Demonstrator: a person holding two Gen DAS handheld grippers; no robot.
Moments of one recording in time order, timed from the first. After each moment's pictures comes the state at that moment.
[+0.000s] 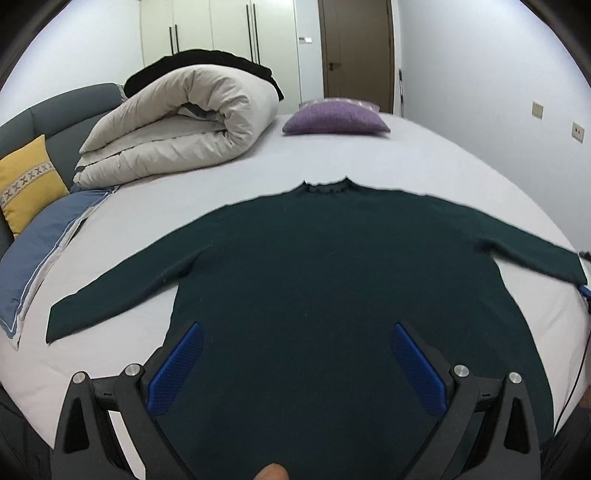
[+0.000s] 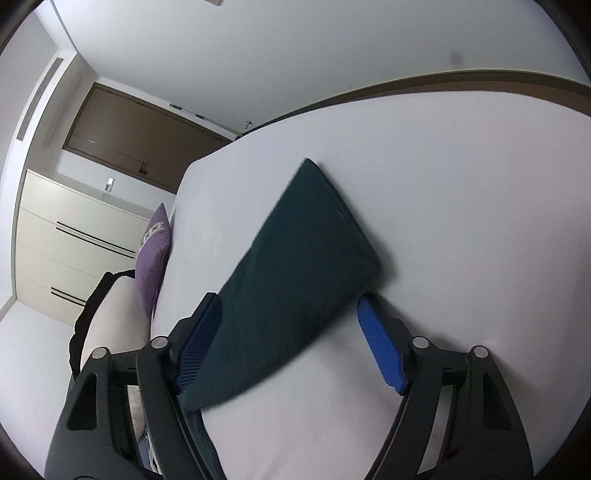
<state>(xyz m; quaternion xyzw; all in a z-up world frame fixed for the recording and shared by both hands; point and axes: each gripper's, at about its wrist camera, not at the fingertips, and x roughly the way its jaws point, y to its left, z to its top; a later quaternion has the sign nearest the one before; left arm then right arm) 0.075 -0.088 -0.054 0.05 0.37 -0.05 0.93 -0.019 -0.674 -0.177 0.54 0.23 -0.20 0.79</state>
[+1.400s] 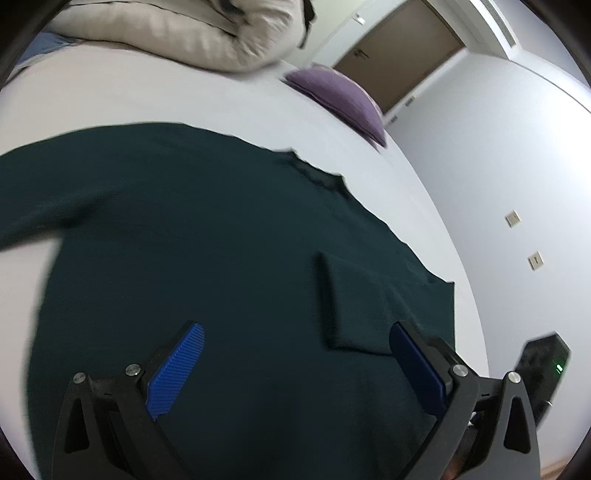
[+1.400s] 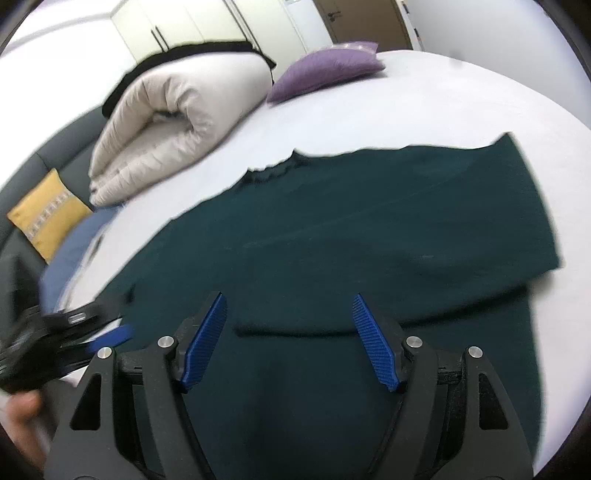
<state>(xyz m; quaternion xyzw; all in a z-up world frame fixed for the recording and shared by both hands) 0.212 -0.044 -0.118 -0.24 0.46 -0.19 0.83 0.123 -0.301 -0.139 0.19 0.38 0.06 0.90</state>
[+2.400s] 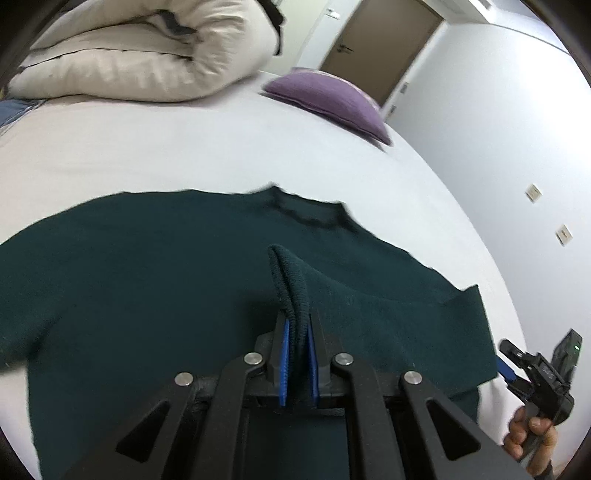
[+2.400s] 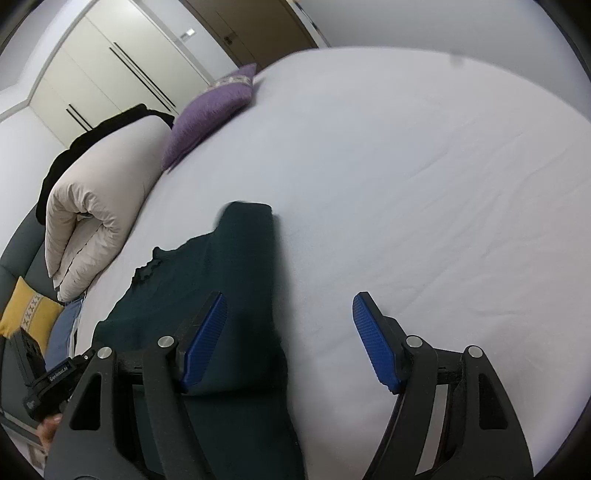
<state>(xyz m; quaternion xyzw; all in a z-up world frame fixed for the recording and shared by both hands) 0.284 -0.061 -0.112 -0.15 0.44 -0.16 0.87 0.141 -0.499 -0.149 0.32 0.38 -0.07 0.87</state>
